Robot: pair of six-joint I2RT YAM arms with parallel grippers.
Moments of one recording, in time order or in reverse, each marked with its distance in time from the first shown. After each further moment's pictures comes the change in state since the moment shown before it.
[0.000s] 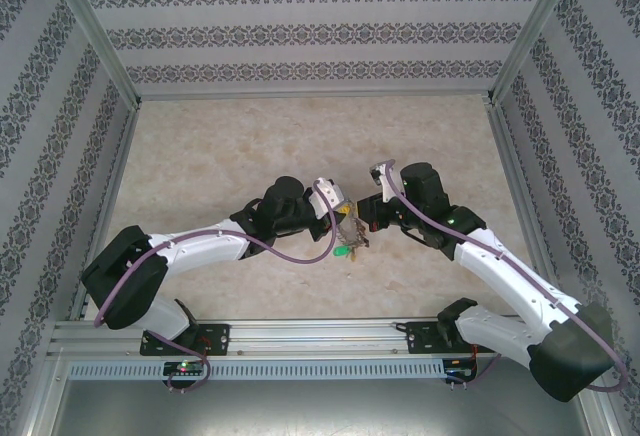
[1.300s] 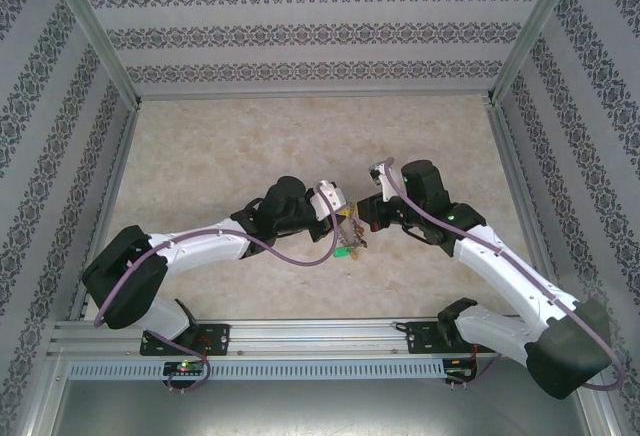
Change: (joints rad) left arm -0.005 0.002 0.006 -0.033 -0.001 0.061; right arm -0.026 0.017 0.014 -0.030 -0.044 -0.029
